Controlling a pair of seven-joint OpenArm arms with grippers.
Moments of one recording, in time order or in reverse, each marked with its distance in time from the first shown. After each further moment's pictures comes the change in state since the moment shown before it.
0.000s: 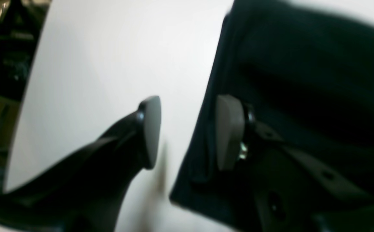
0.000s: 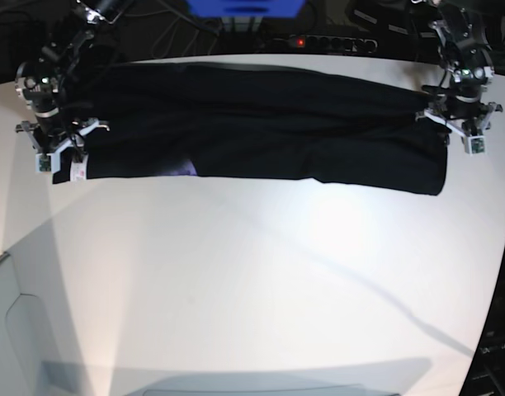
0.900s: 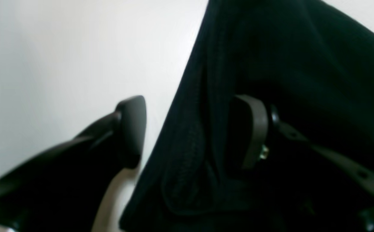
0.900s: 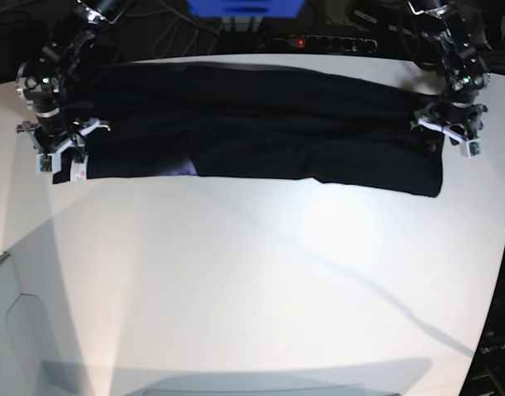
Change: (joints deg) left arm -4.0 -1.8 2.5 -10.8 -8.8 0.2 -2.0; right arm 0.0 -0.2 -0.1 0.0 0.0 0.0 0.0
